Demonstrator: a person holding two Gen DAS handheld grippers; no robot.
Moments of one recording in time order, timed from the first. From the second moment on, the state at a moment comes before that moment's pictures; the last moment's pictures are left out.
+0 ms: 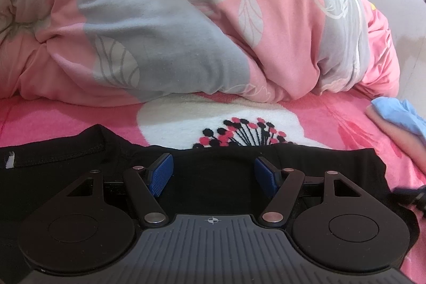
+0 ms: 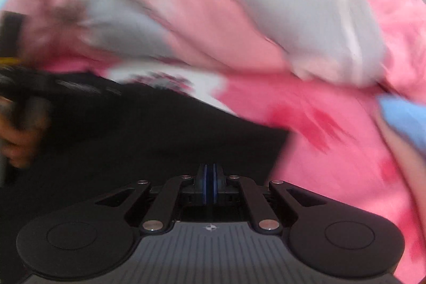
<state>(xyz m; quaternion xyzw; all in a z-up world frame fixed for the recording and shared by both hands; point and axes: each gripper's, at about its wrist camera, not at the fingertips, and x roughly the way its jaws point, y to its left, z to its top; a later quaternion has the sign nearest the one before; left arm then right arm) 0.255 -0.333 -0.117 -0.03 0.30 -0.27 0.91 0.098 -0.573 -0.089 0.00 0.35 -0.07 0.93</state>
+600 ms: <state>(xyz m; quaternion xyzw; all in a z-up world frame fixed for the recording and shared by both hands) 0.257 -0.332 -0.117 -0.03 0.30 -0.27 0.91 0.098 -0.652 -0.094 0.13 0.32 -0.19 0.92</state>
